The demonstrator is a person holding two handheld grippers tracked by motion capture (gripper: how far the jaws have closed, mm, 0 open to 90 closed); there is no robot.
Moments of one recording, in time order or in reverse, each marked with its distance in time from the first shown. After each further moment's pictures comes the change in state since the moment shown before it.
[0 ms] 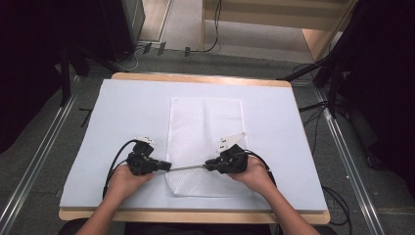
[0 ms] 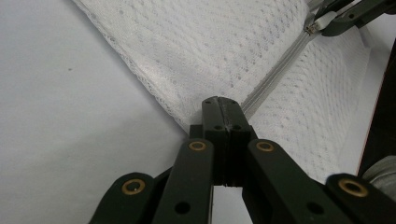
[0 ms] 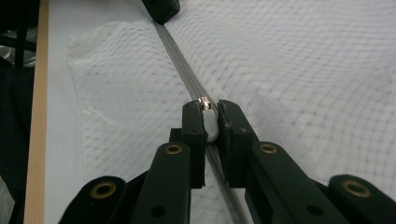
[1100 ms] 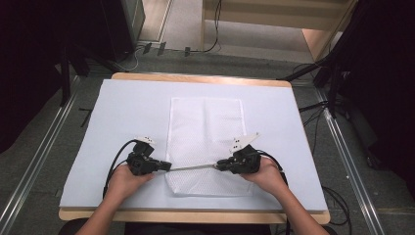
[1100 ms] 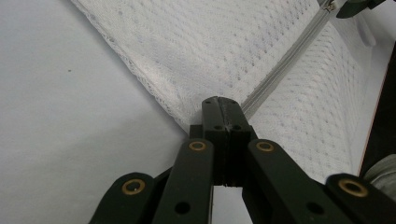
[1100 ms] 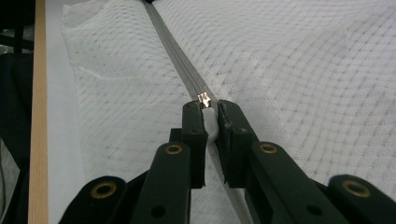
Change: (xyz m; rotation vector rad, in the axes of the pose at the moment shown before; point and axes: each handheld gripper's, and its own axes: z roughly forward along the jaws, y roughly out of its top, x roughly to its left) left arm -0.001 0.000 0.000 -0.003 0.003 0.007; right arm -0.010 -0.021 -0.026 0.007 -0.013 0.018
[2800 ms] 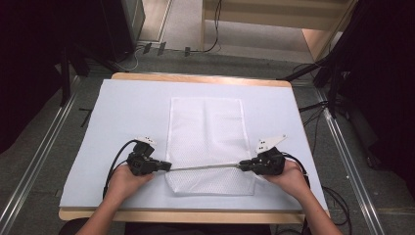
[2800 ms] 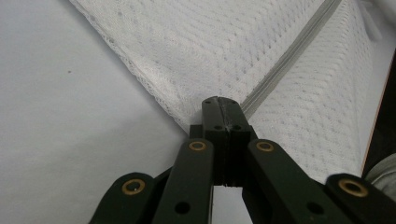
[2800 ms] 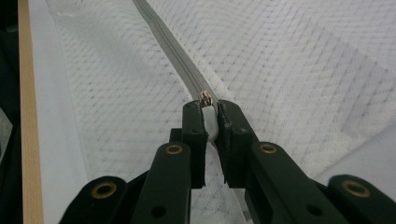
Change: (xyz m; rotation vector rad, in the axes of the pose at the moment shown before) left arm -0.001 0.000 0.000 0.003 0.008 0.008; right arm -0.020 -0.045 -0.047 -0.004 -0.048 0.043
